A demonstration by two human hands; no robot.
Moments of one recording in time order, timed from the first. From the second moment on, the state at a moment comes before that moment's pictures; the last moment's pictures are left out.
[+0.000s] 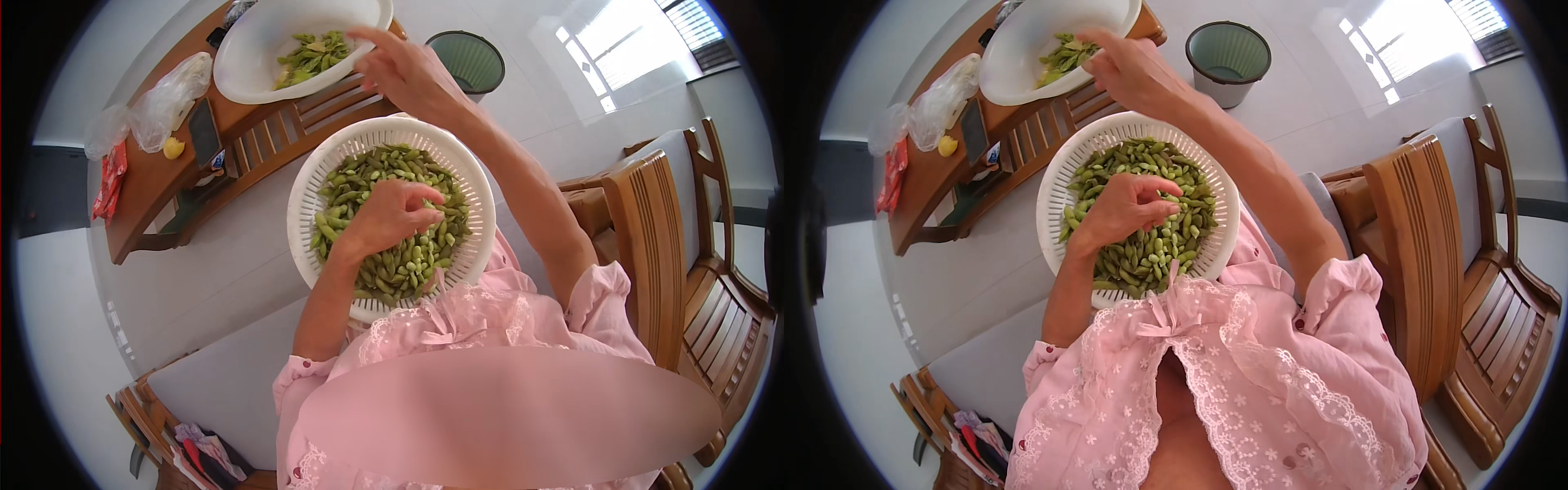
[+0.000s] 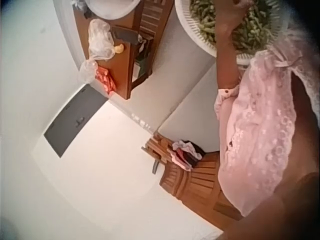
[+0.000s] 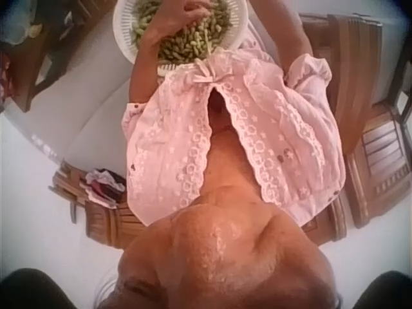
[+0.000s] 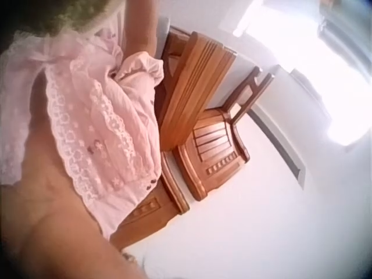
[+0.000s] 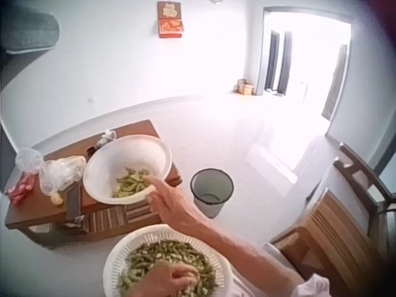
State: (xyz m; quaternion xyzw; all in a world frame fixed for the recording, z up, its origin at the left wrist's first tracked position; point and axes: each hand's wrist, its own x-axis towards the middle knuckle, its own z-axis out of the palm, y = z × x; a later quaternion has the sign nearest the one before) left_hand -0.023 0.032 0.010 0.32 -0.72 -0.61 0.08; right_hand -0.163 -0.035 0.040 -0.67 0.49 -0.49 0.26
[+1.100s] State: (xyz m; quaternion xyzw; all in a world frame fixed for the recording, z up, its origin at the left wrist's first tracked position) left_hand -0.011 0.015 -0.015 0.48 -0.54 -0.57 0.38; right_hand -0.180 0.046 0.014 -0.76 0.56 -0.24 0.20
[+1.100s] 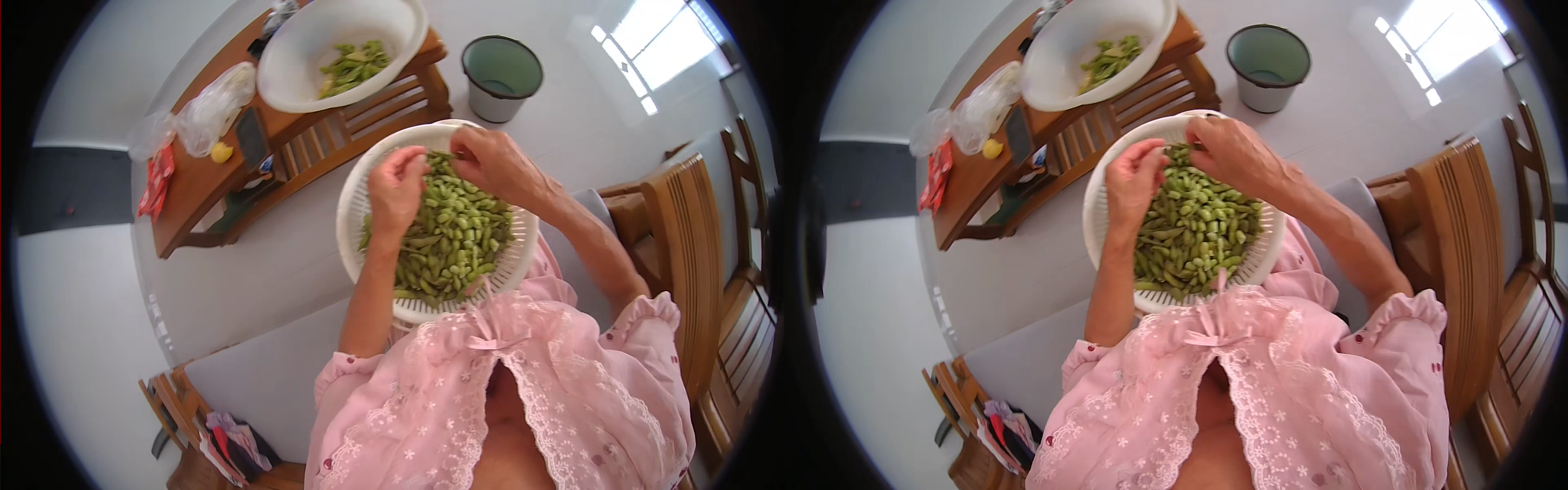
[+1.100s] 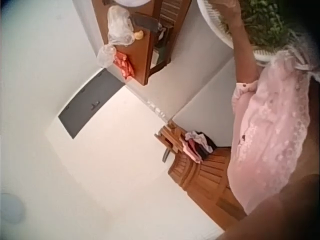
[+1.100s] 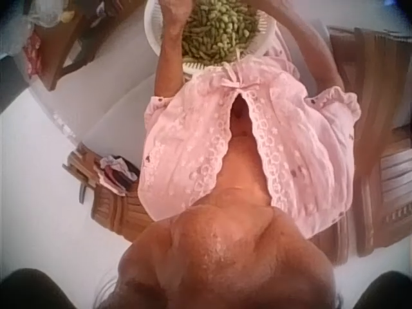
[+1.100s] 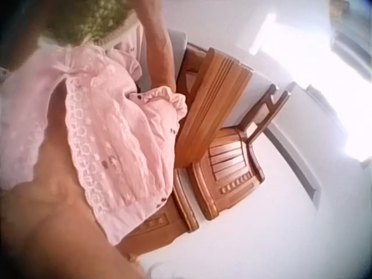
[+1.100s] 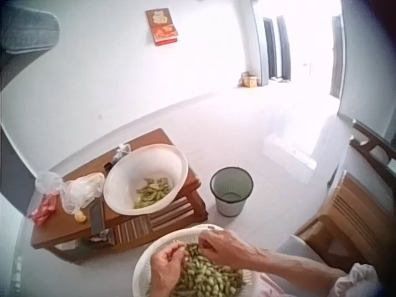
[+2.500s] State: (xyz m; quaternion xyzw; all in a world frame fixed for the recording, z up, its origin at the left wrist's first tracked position) left_hand -0.013 0.023 -0.016 0.47 -0.53 -0.61 0.36; right_hand -0.153 0.072 -0.038 -0.69 0.54 -0.44 0.19
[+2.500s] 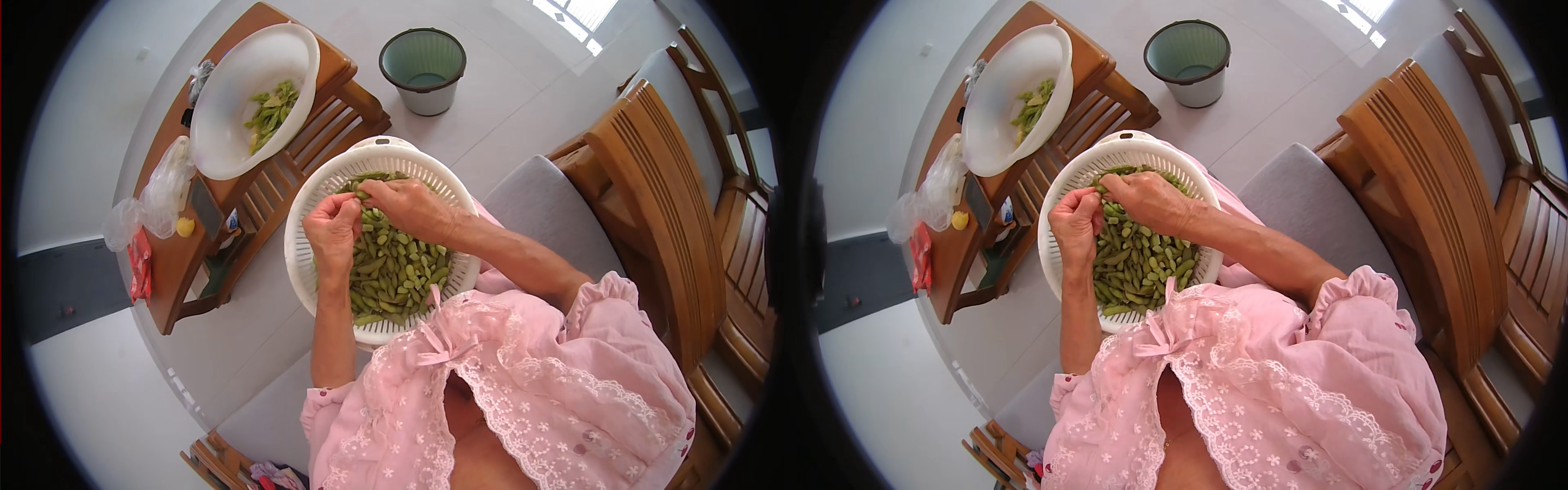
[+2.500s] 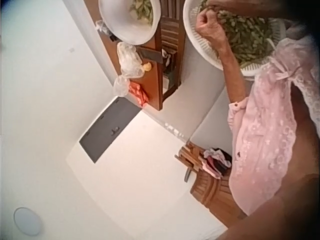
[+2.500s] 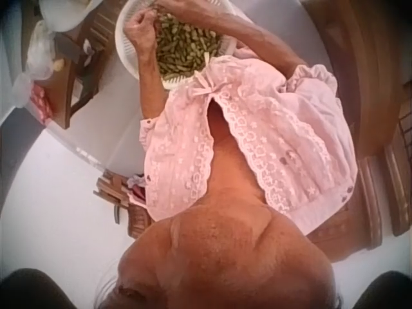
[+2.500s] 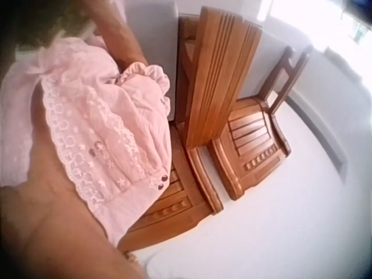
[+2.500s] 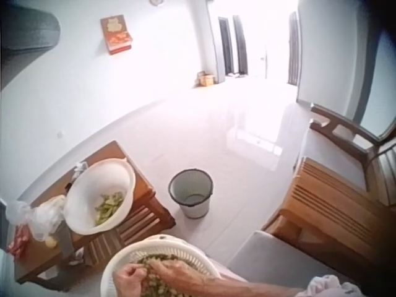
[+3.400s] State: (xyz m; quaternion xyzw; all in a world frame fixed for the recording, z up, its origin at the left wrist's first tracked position) left_hand -0.017 0.027 -0.019 0.46 -0.50 -0.63 0.39; right_hand -0.157 0.070 -0.039 -0.60 0.52 -0.53 0.31
